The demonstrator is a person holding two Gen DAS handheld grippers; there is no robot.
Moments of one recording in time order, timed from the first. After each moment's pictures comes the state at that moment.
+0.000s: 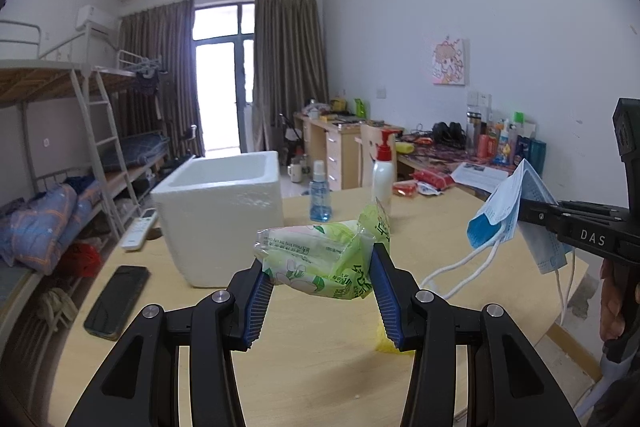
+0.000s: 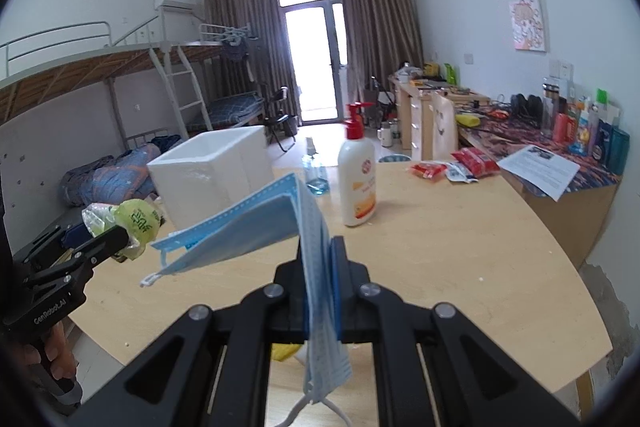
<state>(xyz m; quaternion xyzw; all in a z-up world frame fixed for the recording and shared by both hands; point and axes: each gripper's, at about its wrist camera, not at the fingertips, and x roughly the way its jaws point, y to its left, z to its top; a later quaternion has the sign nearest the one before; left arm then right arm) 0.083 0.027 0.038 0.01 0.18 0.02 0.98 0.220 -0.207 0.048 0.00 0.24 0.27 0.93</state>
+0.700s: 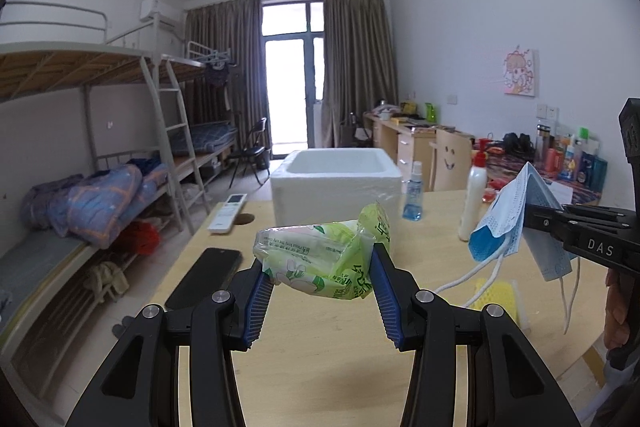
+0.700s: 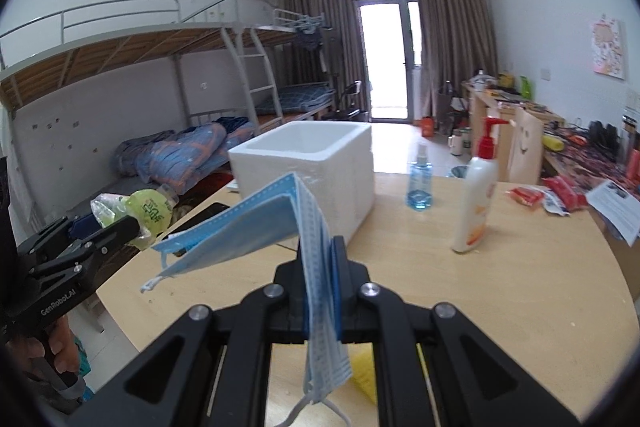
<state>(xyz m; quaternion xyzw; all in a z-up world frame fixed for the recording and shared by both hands) 0.059 0.092 0.042 -0.01 0.18 0.15 0.97 0.222 -0.111 0.045 -0.03 0.23 0.39 0.89</state>
